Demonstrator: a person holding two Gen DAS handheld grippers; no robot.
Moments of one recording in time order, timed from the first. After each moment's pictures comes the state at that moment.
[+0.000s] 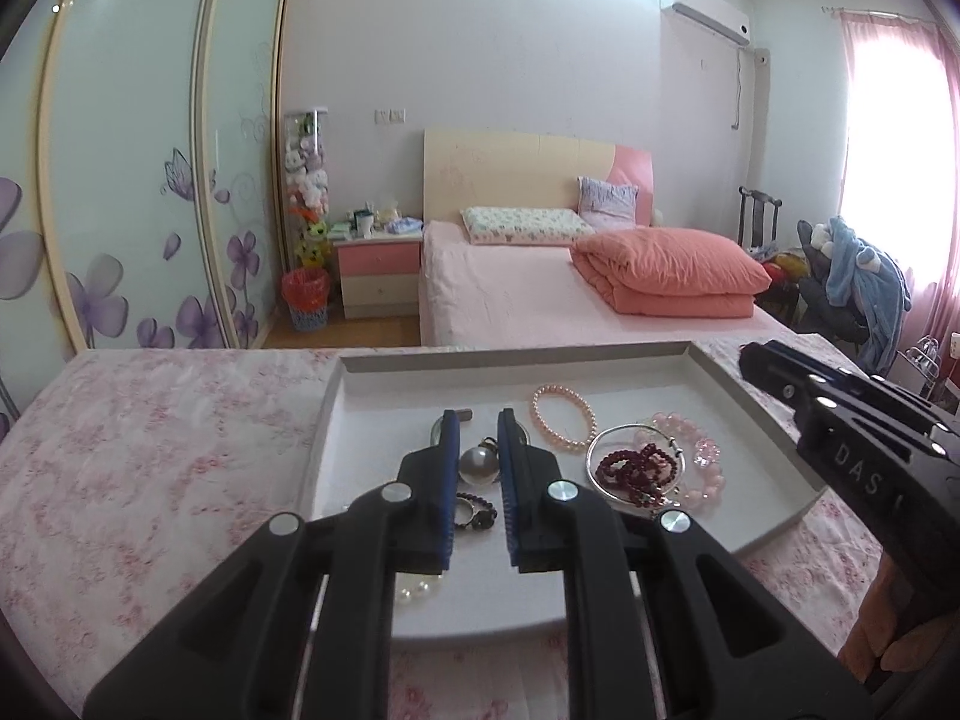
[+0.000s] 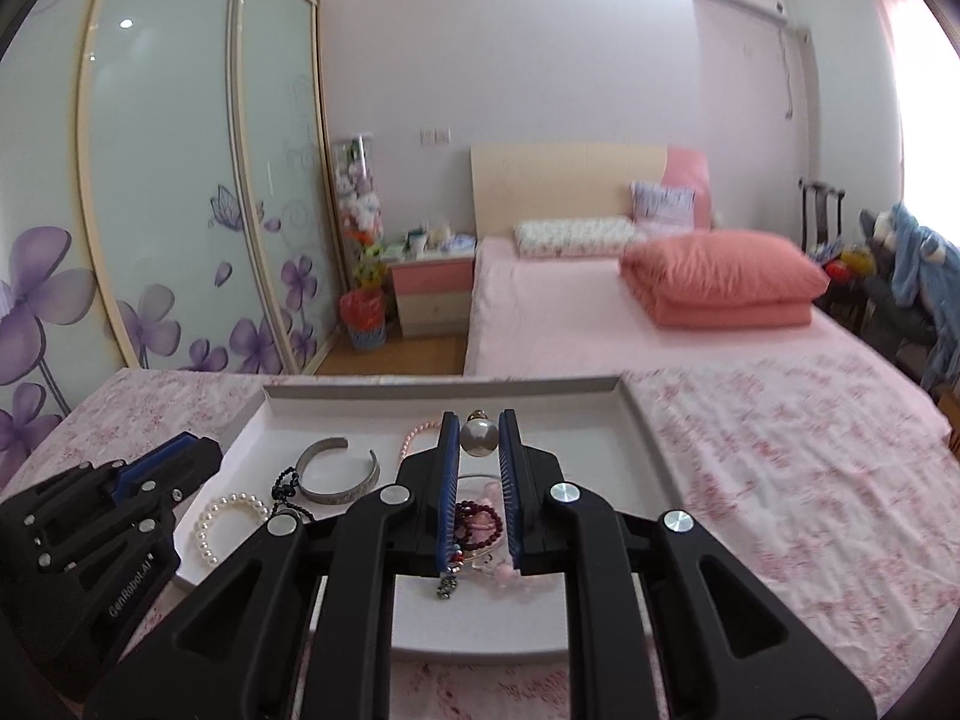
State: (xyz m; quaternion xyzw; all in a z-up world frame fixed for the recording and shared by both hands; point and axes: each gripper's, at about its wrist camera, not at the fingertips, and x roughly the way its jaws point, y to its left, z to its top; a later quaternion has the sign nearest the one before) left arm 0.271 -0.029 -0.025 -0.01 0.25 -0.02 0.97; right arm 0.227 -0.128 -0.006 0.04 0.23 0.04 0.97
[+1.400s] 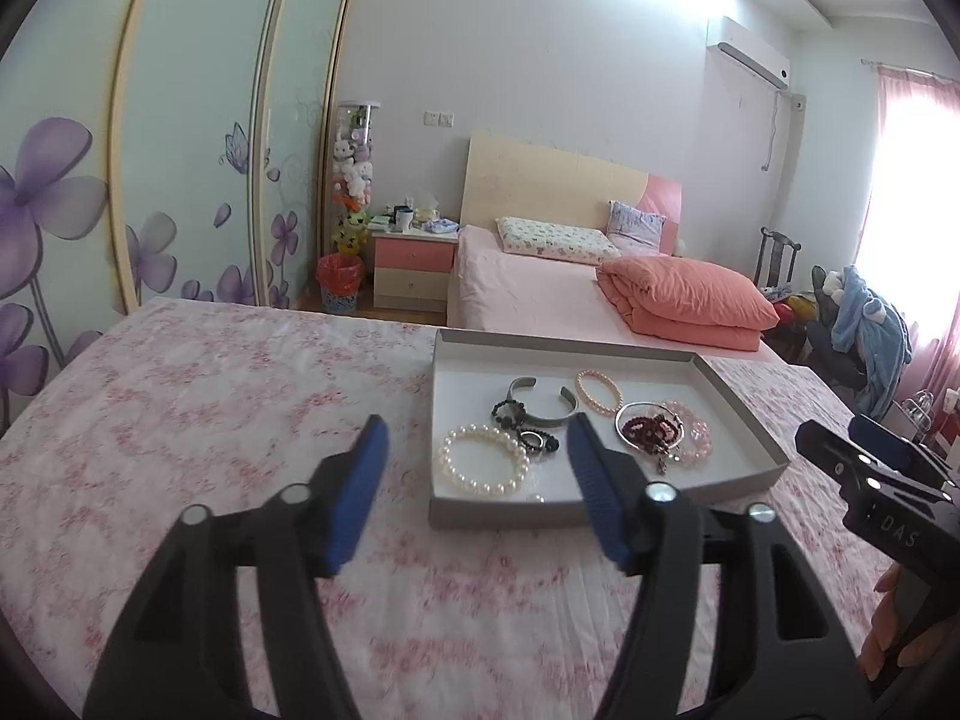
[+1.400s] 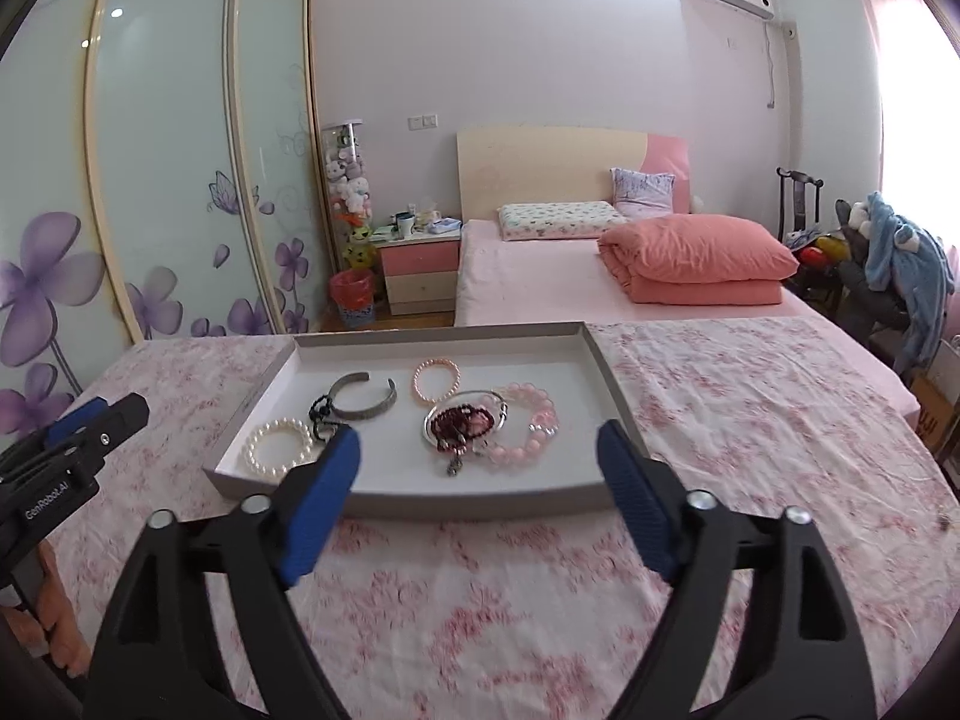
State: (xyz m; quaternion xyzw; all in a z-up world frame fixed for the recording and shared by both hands) left arm 0.161 0.033 0.006 -0.07 0.24 0.01 0.97; right arm 0.132 -0.126 0.010 0.03 0.25 0.01 0.97
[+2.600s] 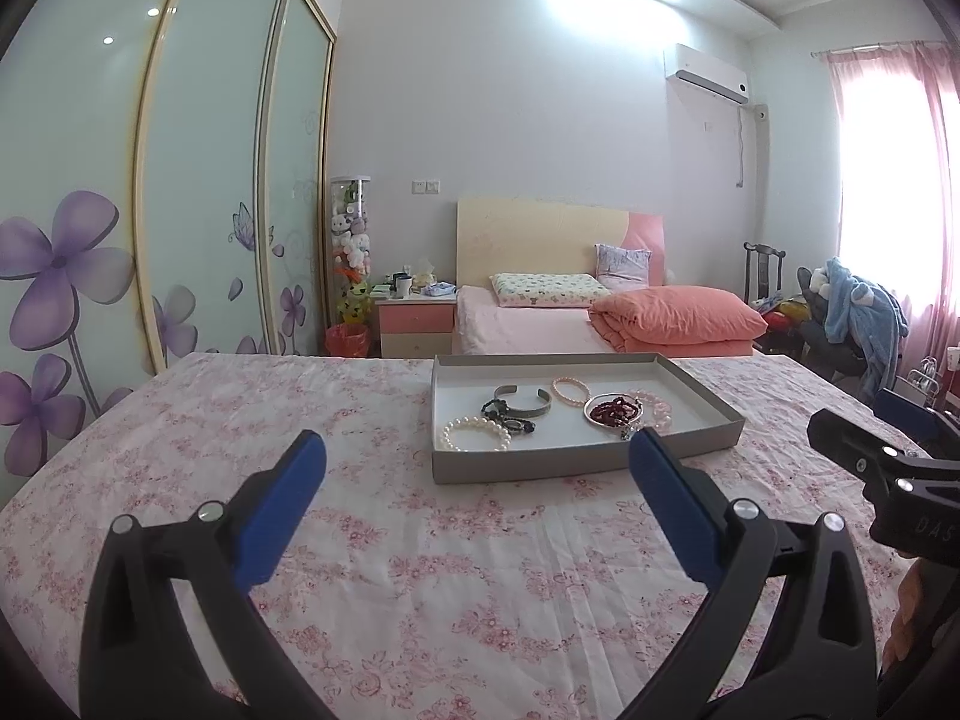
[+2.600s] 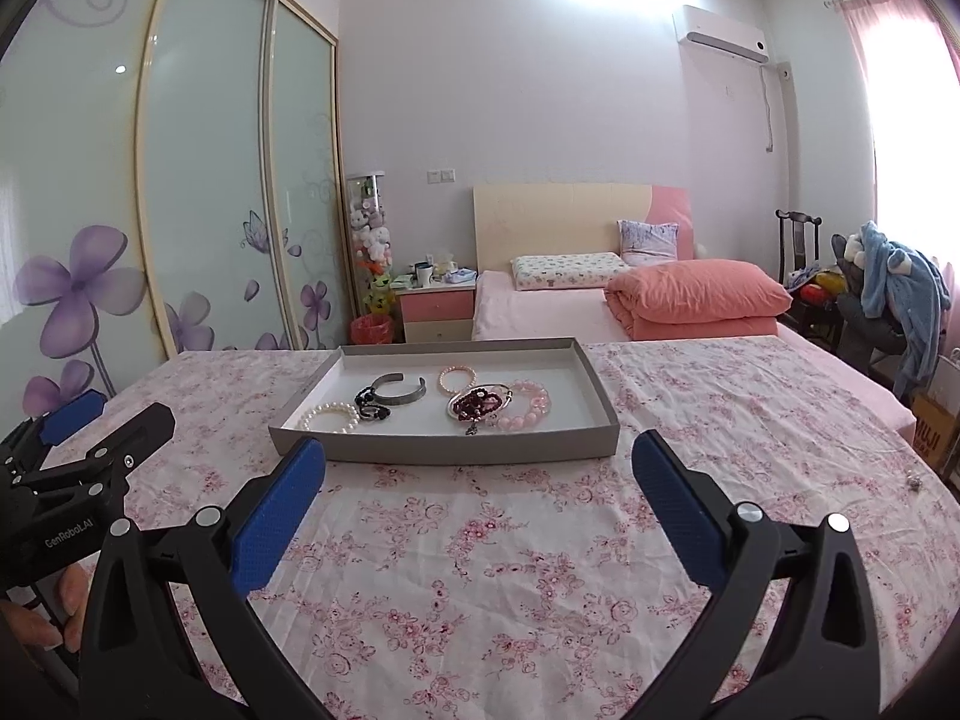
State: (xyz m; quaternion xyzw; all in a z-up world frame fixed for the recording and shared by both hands) left arm 0.062 0.005 0.007 -0.01 0.16 0.01 0.99; right arm 0.034 -0.135 0.007 0.03 0.18 0.04 0.98
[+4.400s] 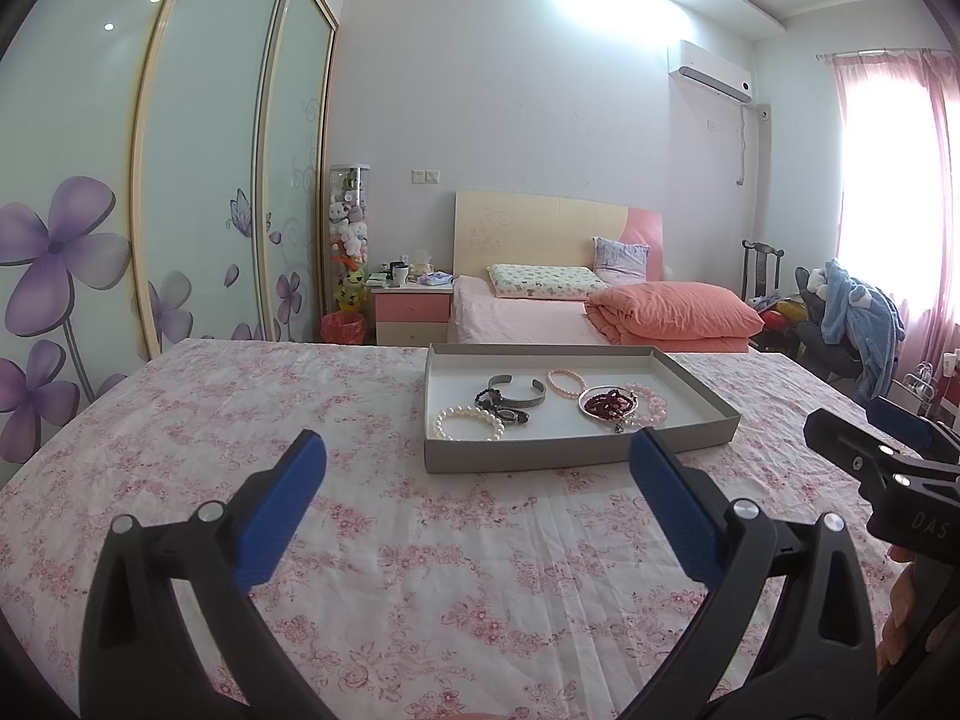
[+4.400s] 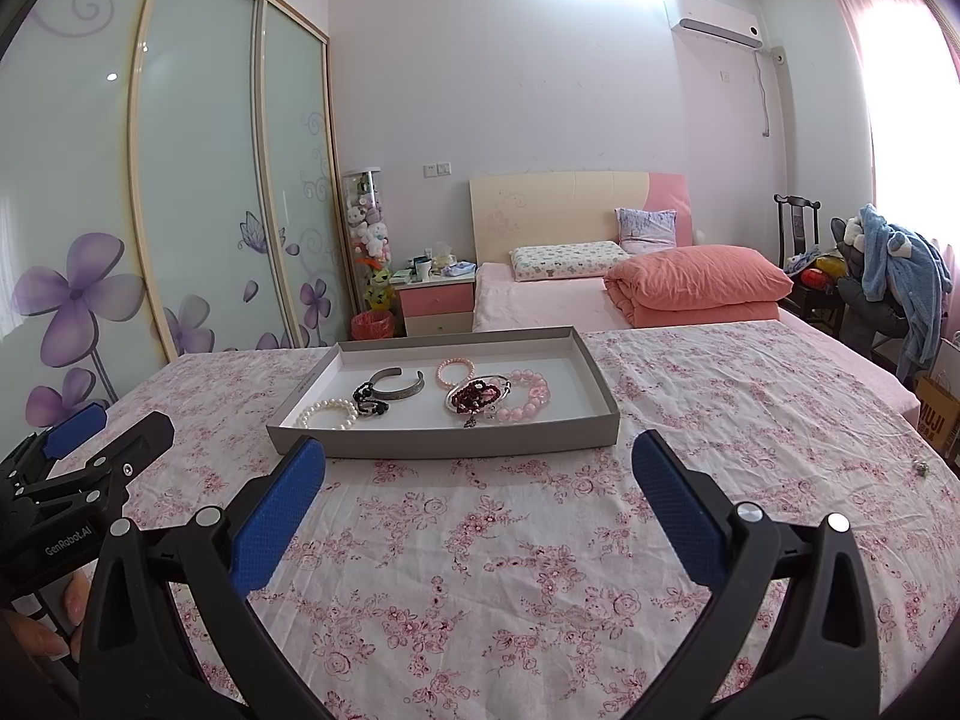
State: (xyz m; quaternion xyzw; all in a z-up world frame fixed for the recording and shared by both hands) left arm 0.062 0.001 0.003 -0.02 0.17 0.00 0.99; right arm 0.036 -0.139 0.003 0.04 0.18 0.04 0.98
